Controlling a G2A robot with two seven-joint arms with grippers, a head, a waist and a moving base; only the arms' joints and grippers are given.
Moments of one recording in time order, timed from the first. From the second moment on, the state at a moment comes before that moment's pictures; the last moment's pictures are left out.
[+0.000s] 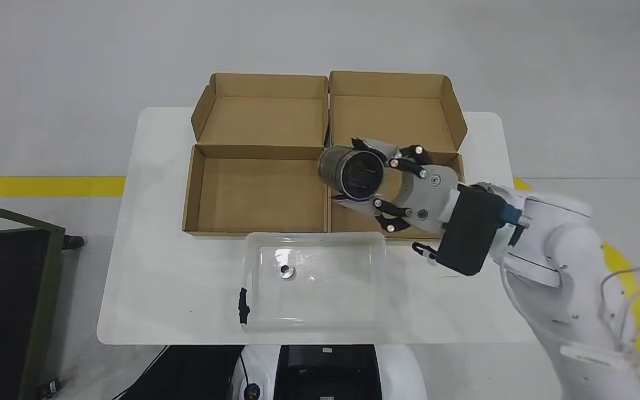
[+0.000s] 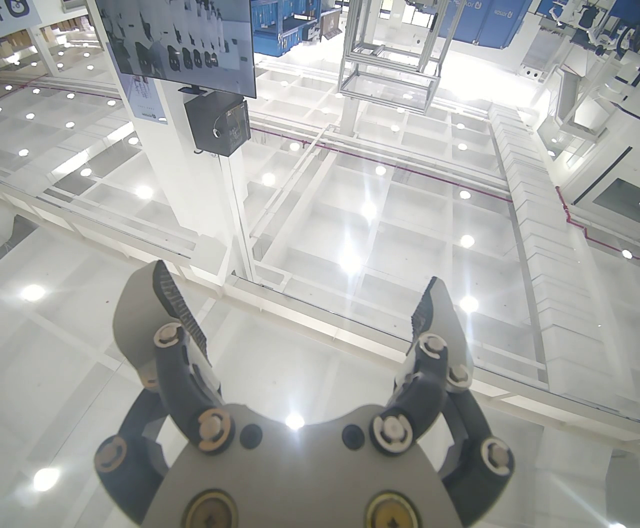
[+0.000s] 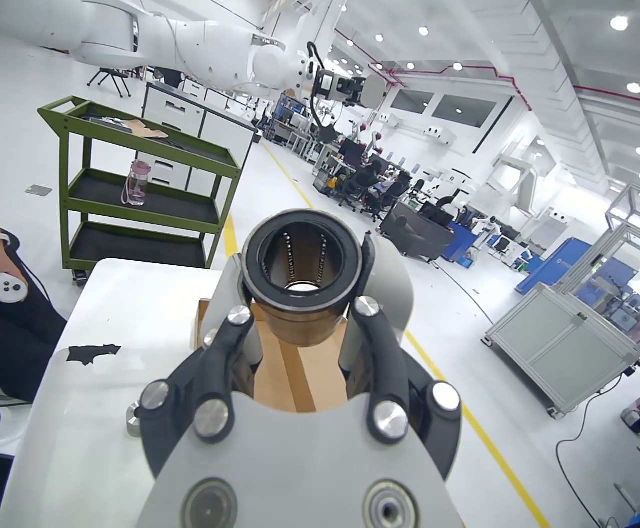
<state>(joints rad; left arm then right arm) -0.37 -0.34 -0.25 -1.16 3.07 0.41 0.06 -1.00 -1.07 1.27 -2.09 -1.14 -0.77 0.00</state>
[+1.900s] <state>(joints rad) -0.37 -0.34 -0.25 -1.16 3.07 0.41 0.06 -0.76 -1.19 0.73 -1.72 -1.11 -0.72 0.23</state>
